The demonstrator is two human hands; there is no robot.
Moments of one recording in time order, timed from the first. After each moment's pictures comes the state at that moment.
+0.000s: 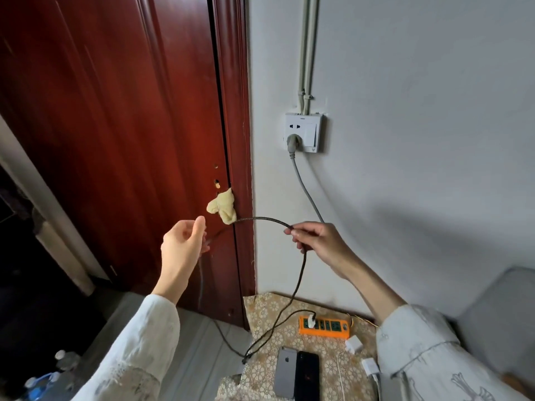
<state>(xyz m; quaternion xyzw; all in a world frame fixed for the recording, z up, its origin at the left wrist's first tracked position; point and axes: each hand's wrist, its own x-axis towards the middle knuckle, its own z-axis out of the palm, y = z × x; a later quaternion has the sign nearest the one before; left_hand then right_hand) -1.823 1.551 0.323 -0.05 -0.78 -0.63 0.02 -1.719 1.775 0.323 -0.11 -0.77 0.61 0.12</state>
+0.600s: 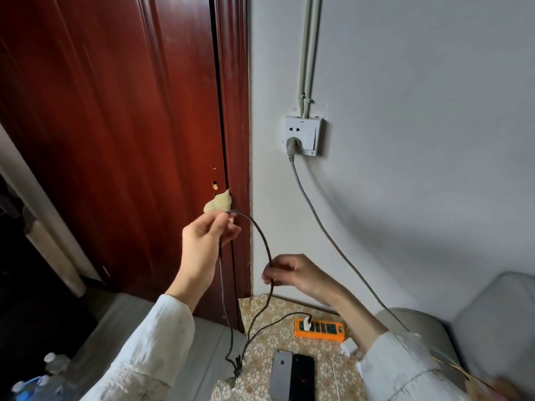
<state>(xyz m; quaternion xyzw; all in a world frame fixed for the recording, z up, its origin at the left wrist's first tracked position) -1.797 1.581 0.346 -0.16 -0.59 -0.79 -0.04 -1.713 1.743 0.295 -0.04 -0.79 0.61 -0.04</state>
